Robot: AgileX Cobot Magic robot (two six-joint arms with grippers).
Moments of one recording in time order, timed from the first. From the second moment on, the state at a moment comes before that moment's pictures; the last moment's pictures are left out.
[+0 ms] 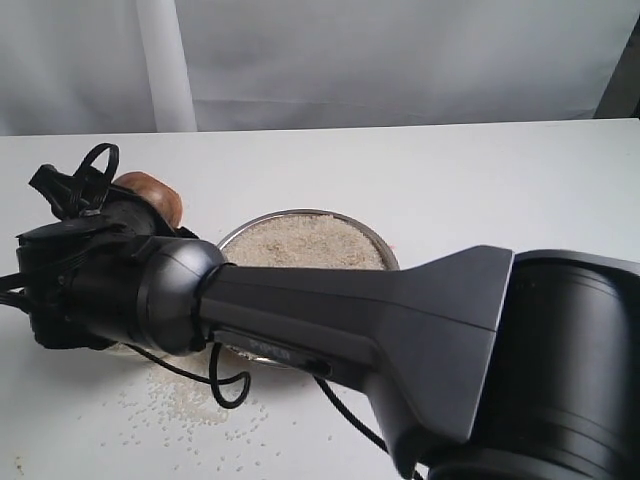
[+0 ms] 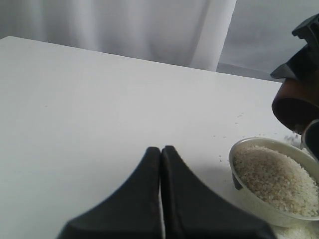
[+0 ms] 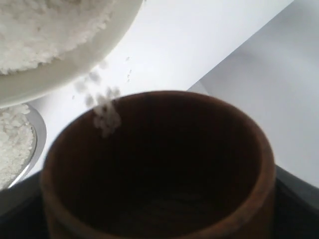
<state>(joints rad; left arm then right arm) 0.07 0.00 0.00 0.19 0.34 -0.34 1.13 2.39 -2.00 -1.11 0.83 -0.84</state>
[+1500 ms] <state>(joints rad) 0.07 0.00 0.00 0.19 0.34 -0.34 0.78 1.95 -1.76 -0.50 0.94 -0.33</state>
